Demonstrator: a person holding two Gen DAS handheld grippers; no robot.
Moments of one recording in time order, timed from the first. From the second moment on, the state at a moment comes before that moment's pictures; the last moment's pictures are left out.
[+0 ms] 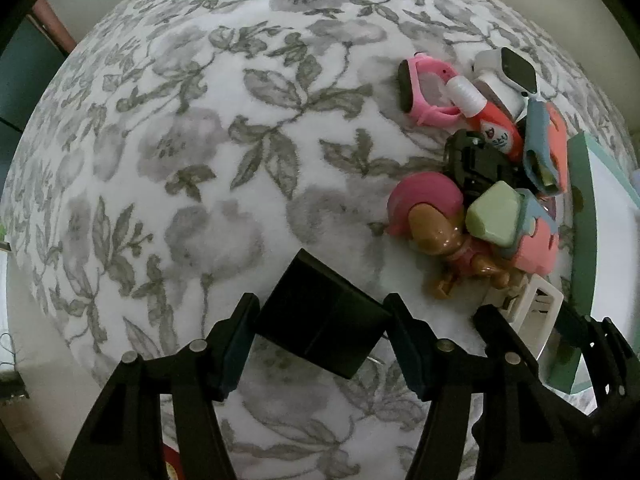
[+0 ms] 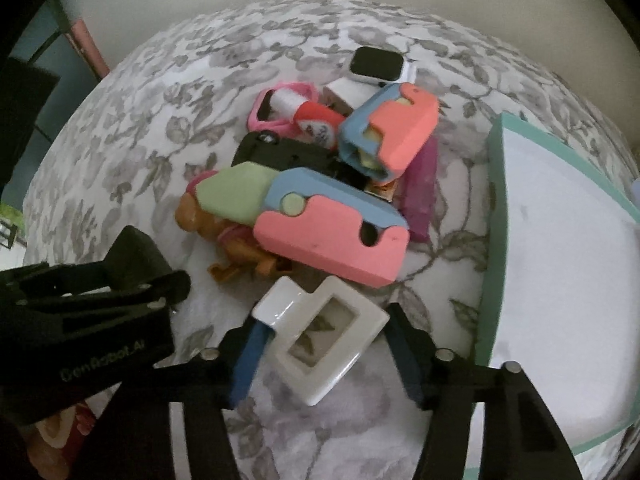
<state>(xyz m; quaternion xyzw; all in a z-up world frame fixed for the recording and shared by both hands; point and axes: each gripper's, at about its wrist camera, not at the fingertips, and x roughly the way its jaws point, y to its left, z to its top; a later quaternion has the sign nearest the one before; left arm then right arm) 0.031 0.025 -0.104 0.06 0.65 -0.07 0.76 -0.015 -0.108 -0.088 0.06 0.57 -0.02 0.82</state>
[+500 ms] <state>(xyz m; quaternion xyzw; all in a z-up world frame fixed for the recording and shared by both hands) 0.028 0.037 -0.078 0.02 0.63 -0.07 0.77 -0.027 -0.117 -0.084 0.09 0.57 -0.01 0.82</state>
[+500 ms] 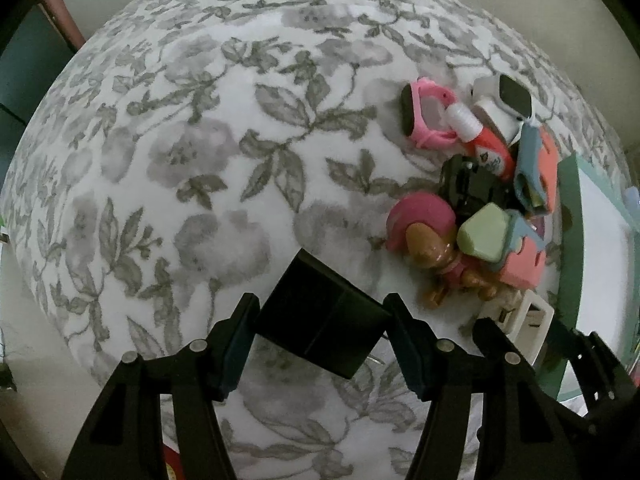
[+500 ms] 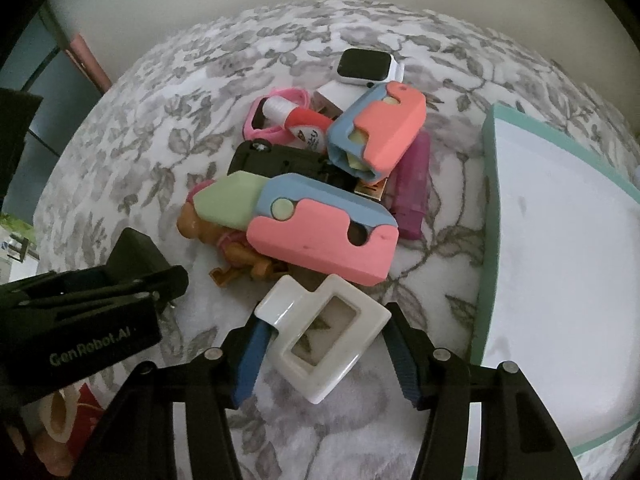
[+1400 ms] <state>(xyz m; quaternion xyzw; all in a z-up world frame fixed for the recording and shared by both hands) 0.016 -0.096 0.006 0.09 0.57 -0.17 0.80 -0.070 -0.269 -0.021 0.18 0.49 -0.23 0.82</state>
